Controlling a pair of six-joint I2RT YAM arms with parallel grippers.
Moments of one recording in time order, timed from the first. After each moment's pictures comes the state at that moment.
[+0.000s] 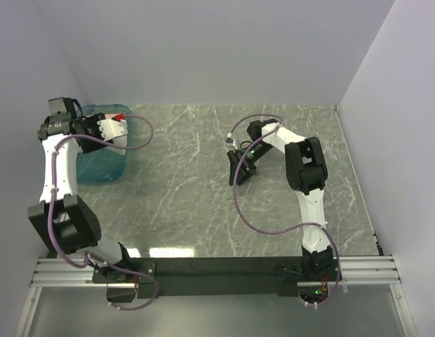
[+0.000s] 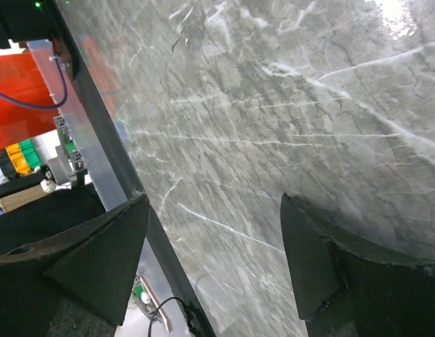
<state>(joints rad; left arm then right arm) 0.29 1.48 1.47 -0.87 0.36 1.48 0.32 2.31 1.77 -1.18 -0.90 -0.42</state>
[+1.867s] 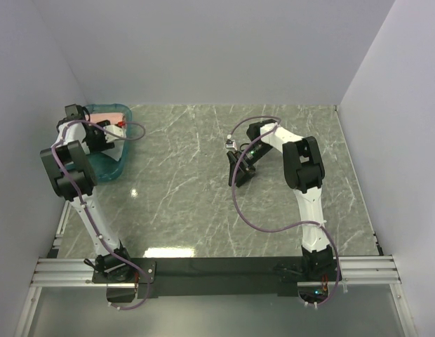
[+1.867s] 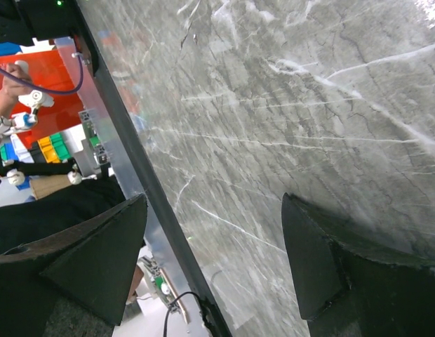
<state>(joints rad) 0.38 2.20 1.76 -0.67 0.39 1.67 0.32 2.36 1.82 -1.25 -0.94 -0.43</state>
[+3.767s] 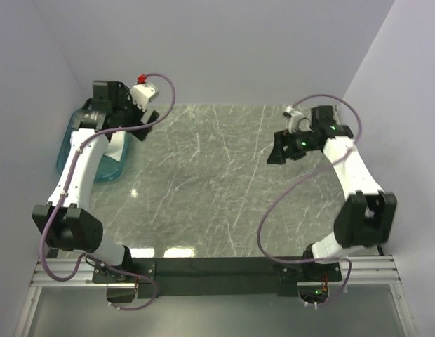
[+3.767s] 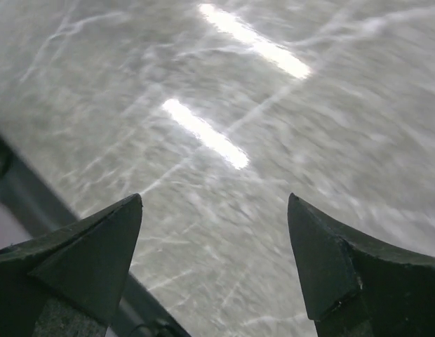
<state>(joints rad) -0.06 1.51 1.62 -0.76 0.25 0.59 0.03 1.55 1.35 -0.87 -0.69 -0.26</state>
